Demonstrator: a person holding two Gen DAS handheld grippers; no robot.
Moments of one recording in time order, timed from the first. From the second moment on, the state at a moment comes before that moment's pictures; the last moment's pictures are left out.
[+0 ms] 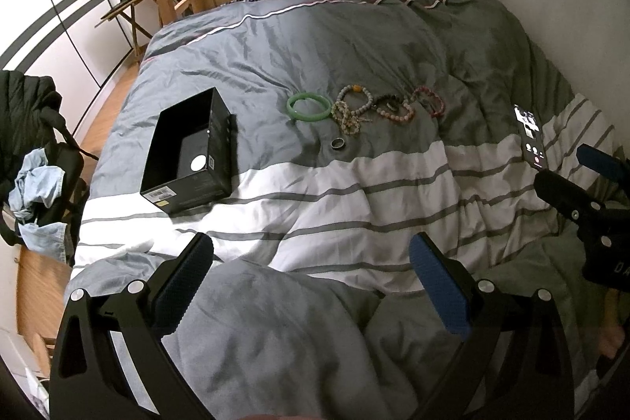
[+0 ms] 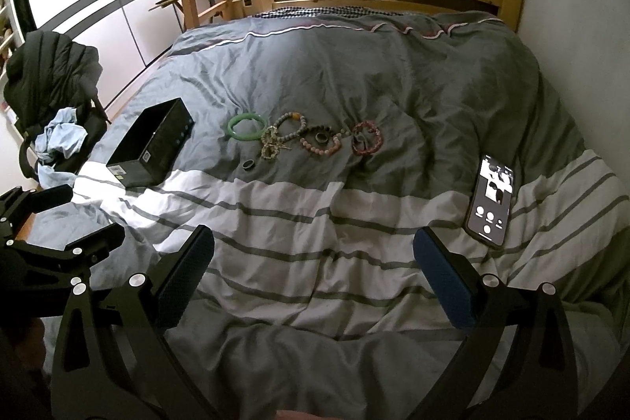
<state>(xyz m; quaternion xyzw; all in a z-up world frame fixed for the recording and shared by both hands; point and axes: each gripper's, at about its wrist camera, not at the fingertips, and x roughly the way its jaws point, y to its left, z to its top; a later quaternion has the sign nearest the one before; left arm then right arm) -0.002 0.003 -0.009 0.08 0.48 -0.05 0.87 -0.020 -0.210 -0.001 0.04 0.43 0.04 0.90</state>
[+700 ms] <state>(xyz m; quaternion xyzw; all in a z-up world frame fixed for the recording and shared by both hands) 0.037 -0.020 -0.048 0.09 0.51 -0.06 0.85 0.006 -0.221 -0.050 0.06 0.46 0.04 0.88</state>
